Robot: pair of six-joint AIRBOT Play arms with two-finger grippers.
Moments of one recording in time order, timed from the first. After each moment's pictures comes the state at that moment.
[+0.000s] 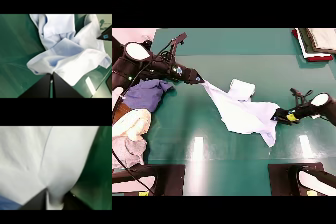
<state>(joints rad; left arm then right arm) -0.18 -1.42 1.45 0.79 -1.22 -1.16 -0.09 -1.21 0.72 -1.07 1.09 1.48</state>
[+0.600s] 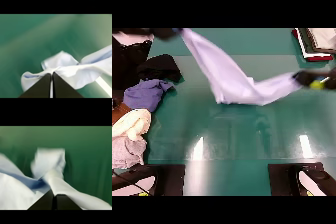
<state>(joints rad) -0.18 -1.27 1.96 0.97 -1.15 -1.25 -0.10 -0.84 1.19 -1.04 1.01 1.45</state>
